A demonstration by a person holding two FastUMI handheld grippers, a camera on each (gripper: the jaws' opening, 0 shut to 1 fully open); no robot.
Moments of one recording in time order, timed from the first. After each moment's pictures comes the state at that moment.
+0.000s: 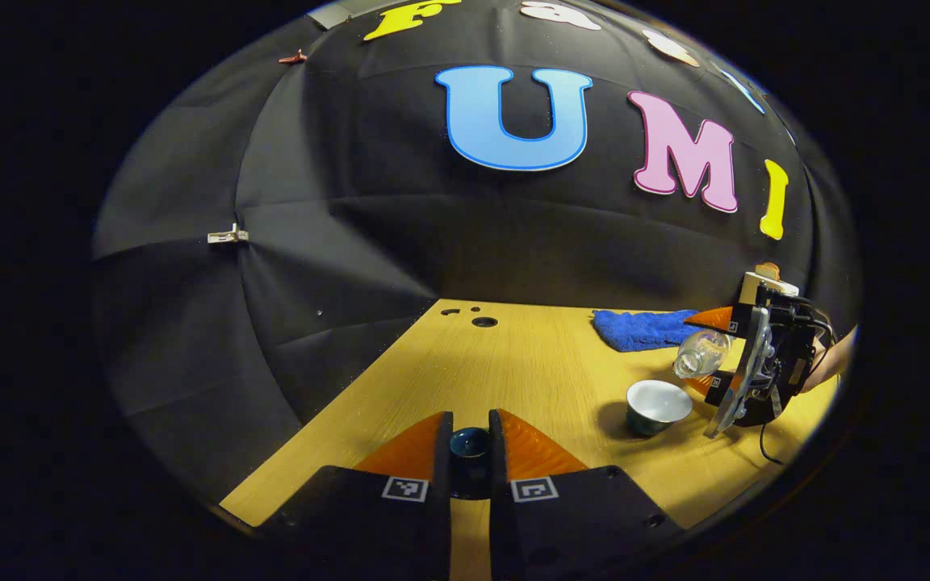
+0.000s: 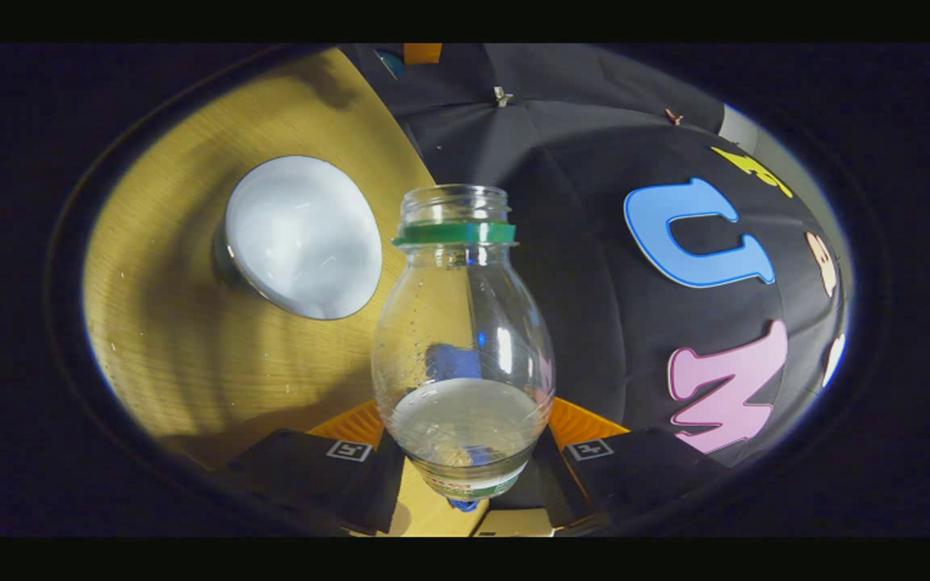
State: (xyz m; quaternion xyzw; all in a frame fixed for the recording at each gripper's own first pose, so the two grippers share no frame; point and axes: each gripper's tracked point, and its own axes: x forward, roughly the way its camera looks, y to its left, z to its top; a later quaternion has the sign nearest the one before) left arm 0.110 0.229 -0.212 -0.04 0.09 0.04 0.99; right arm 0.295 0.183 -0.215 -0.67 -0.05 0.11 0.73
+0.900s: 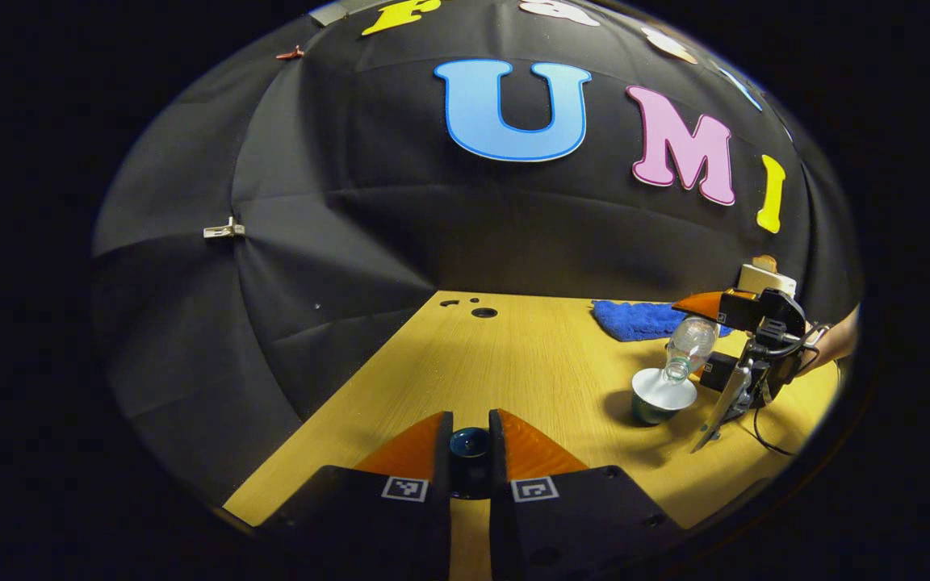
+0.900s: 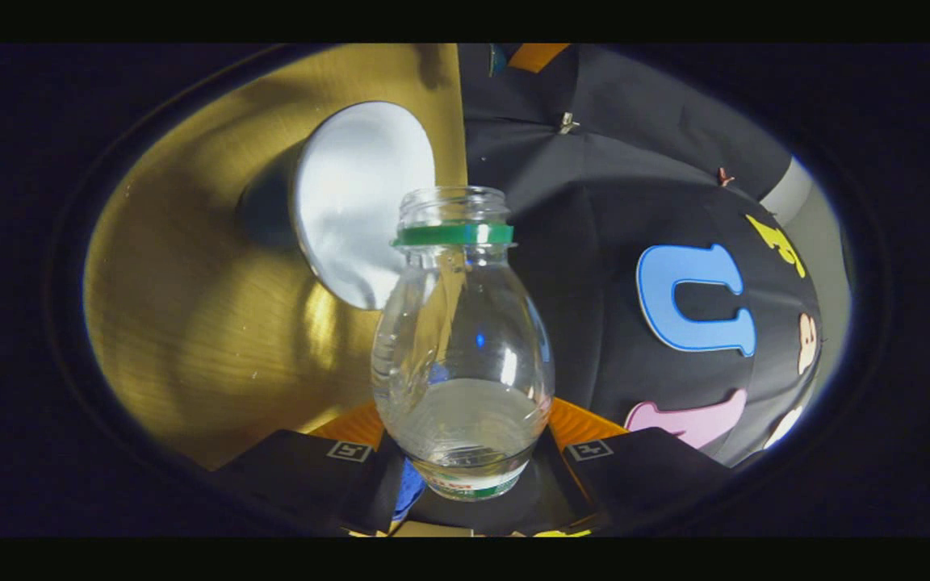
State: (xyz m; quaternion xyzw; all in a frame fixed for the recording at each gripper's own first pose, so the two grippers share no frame) left arm 0.109 0.232 -0.221 -0.04 0.10 0.03 0.99; right arm 0.308 0.197 -0.212 -0.76 -0.12 0.11 0.64
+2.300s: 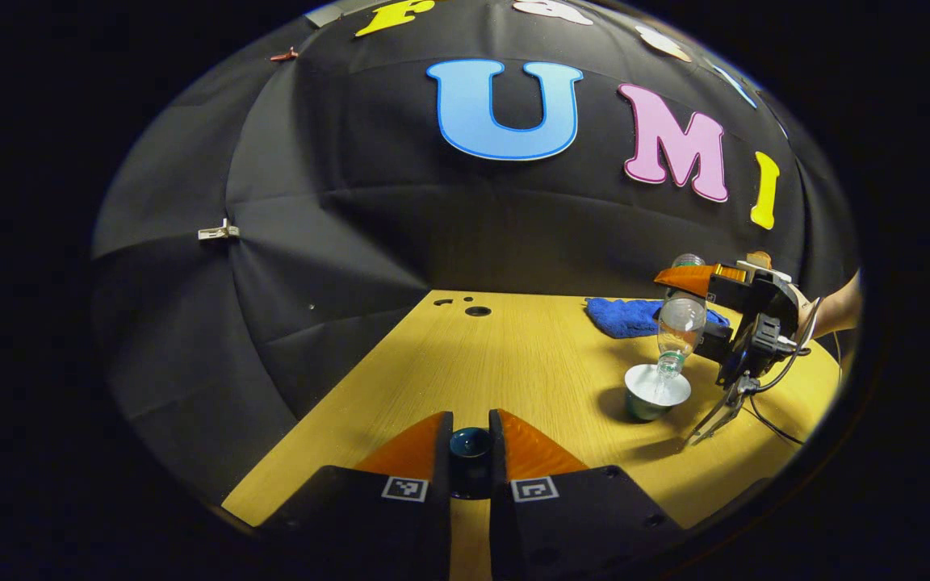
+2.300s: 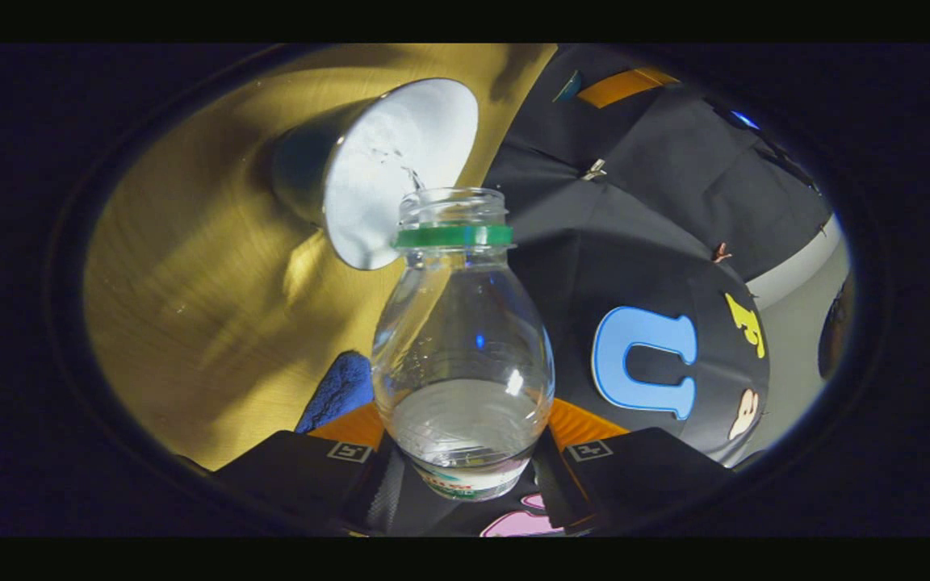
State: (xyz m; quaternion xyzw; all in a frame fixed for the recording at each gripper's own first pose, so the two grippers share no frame) left arm 0.105 0.227 -0.224 -0.04 0.10 0.02 0.99; right arm 0.307 0.205 -0.202 -0.83 -0.22 0.10 0.51
